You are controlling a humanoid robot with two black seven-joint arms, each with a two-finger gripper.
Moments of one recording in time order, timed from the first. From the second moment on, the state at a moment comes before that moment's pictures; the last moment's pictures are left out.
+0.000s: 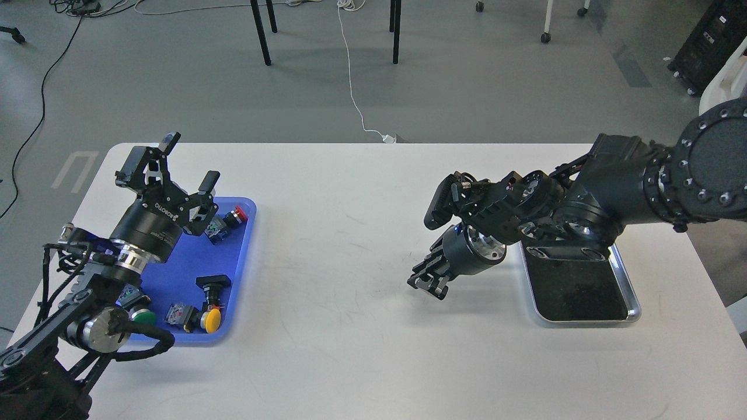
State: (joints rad) left arm -0.19 0.40 -1.11 -1.18 0.56 -0.30 -0.48; right arm 1.67 -0.04 -1.08 1.12 -1.06 -0.02 0.49
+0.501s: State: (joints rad) left arm -0.19 0.36 -1.11 -1.18 0.57 -0.31 -0.47; right arm 1.75 -0.57 -1.21 1.27 -1.26 -0.02 0.49
